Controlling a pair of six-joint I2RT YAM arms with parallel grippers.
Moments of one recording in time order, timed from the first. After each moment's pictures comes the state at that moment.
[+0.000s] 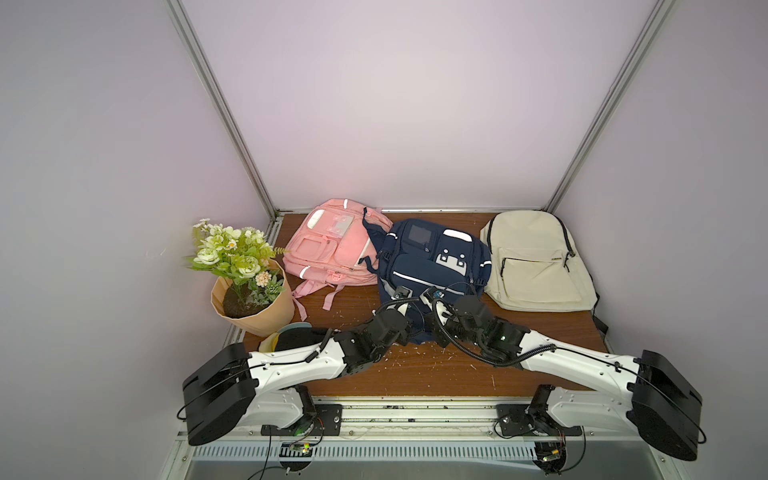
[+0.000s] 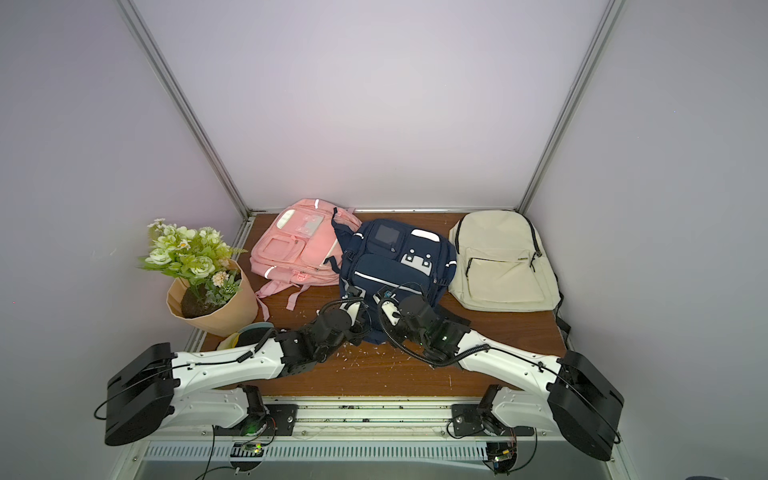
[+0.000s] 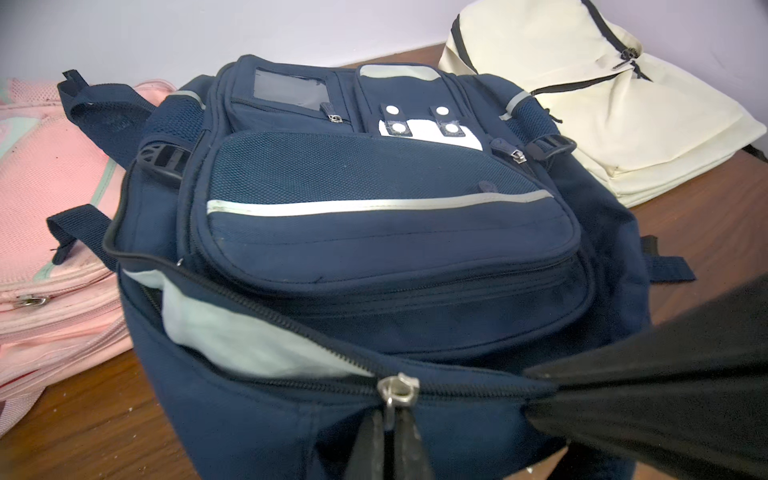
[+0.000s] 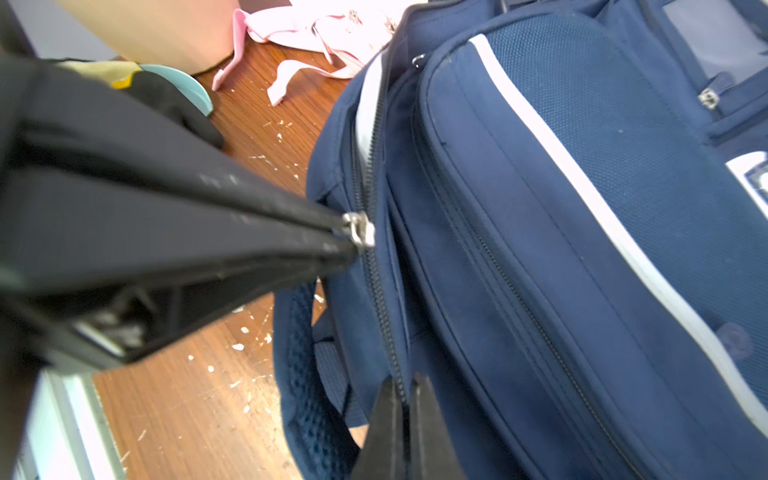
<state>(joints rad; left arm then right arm) -1.01 1.23 0.56 0.13 -0.43 -0.31 0.94 1.19 0.62 0.07 0.17 0.08</state>
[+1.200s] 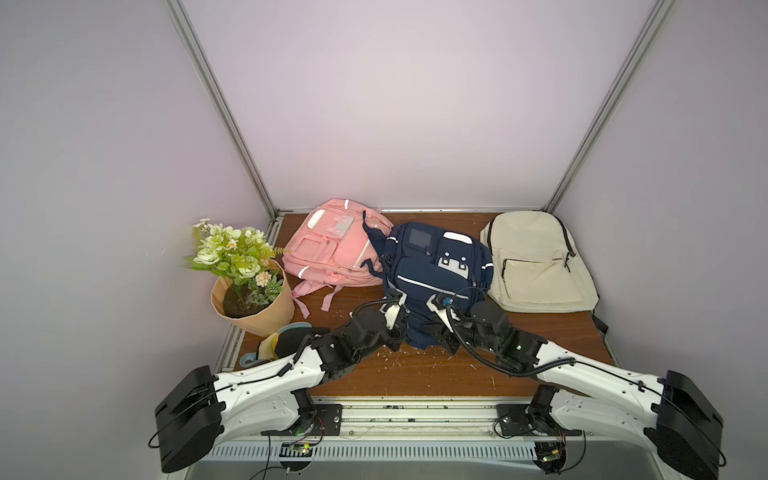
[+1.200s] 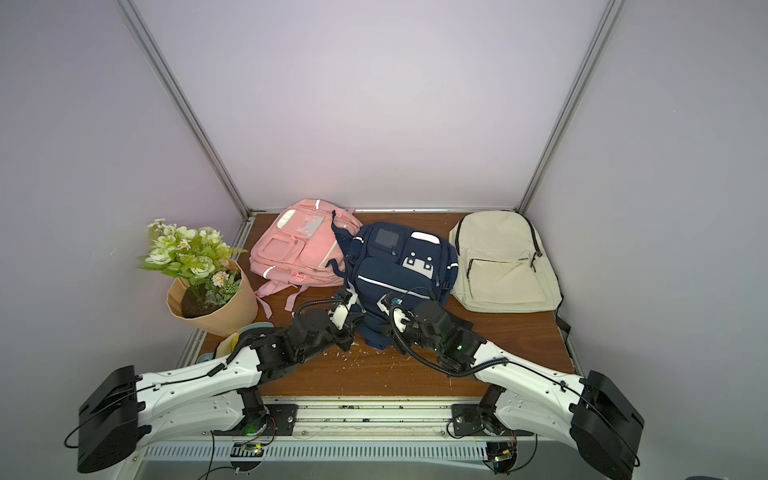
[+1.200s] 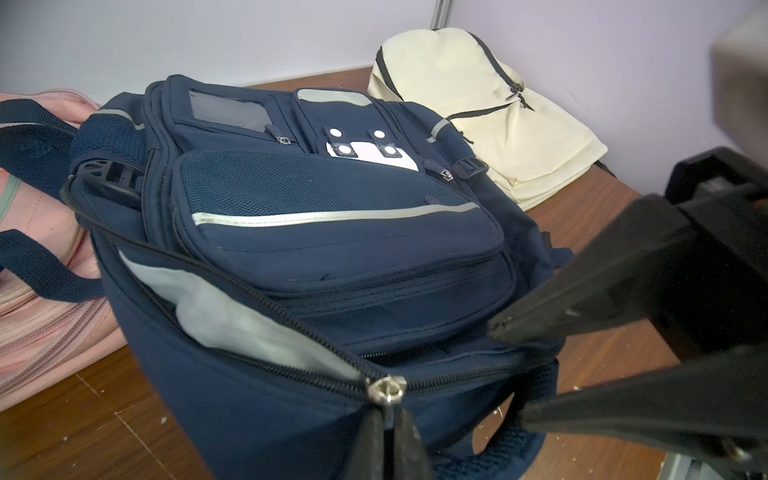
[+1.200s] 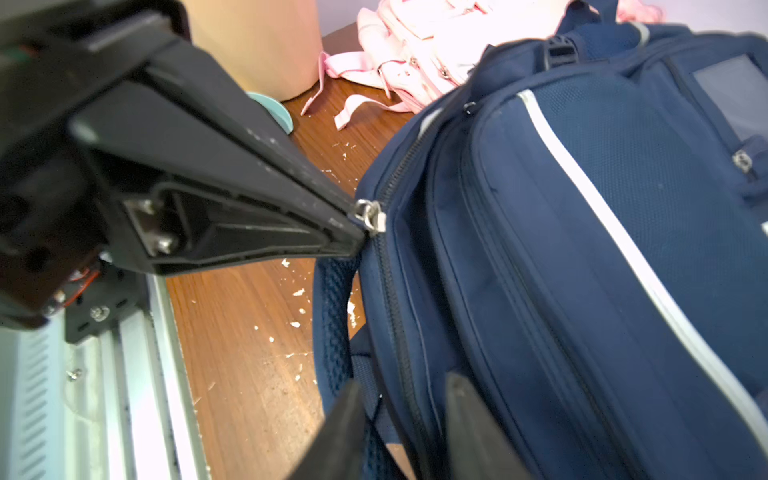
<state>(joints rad) -0.98 1.06 0.50 0.11 -0.16 -0.26 0.91 1.09 0.54 0.15 -0.06 0.02</state>
